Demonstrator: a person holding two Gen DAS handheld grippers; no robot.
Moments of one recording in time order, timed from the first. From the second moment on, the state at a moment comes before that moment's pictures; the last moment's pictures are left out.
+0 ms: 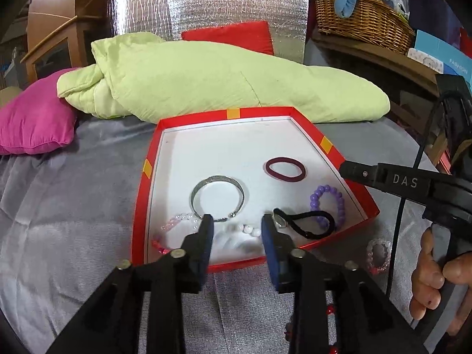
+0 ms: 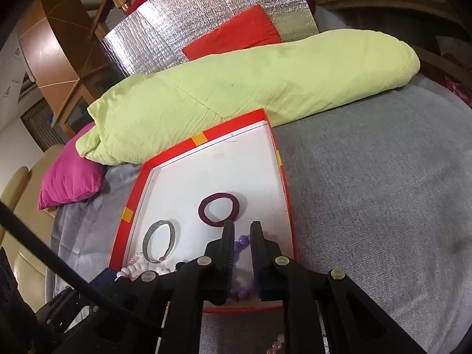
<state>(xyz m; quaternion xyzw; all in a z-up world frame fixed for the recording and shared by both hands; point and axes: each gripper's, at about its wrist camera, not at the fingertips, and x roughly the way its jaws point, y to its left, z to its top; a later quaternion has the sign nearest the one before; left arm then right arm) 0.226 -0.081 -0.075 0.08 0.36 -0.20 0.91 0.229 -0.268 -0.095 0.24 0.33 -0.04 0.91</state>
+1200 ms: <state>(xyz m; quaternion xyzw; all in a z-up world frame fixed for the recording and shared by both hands) 0.219 -0.072 -0.070 0.10 0.36 -0.16 0.91 0.204 -0.277 -0.080 0.27 0.33 -0.03 0.90</state>
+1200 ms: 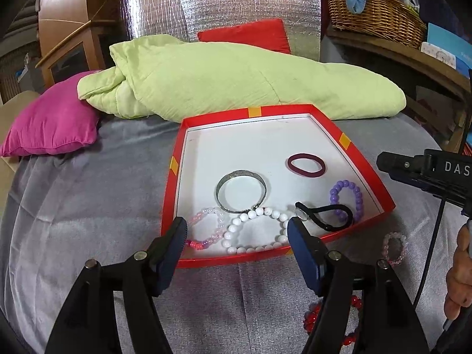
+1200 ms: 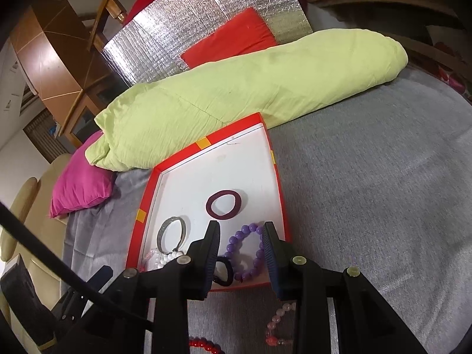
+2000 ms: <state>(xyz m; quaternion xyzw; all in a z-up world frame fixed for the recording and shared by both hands) 0.199 -0.051 -0.059 0.11 0.34 -0.16 0.92 0.181 -0.275 -0.070 0.26 0.33 -0.03 0.91</state>
